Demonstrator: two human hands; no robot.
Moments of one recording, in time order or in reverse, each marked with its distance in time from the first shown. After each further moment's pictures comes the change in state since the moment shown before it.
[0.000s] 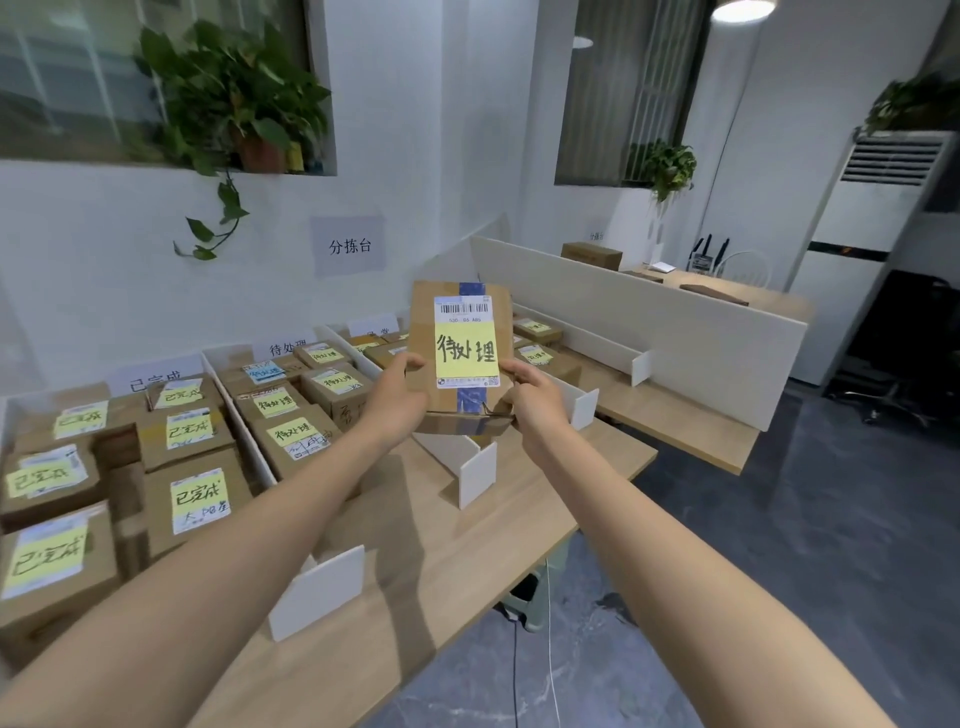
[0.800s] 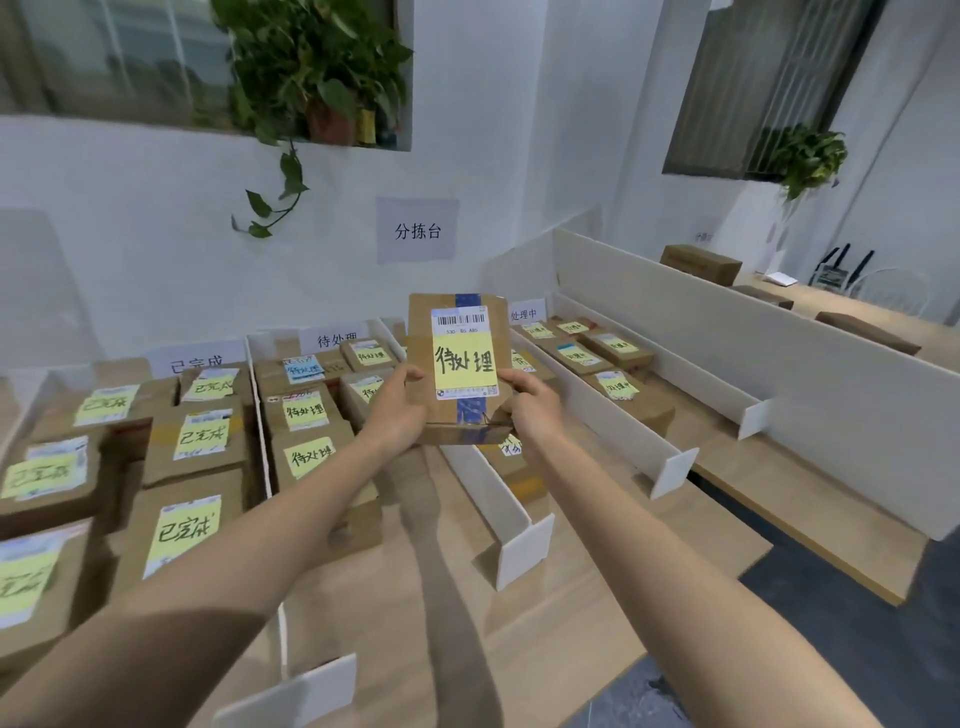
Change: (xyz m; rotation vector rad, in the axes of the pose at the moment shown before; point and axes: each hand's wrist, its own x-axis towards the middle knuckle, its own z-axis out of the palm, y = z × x) left_hand 0.176 -0.080 0.010 0.035 0.138 -0.165; right_hand 0.232 0.049 0.096 -0.080 -0.167 0.012
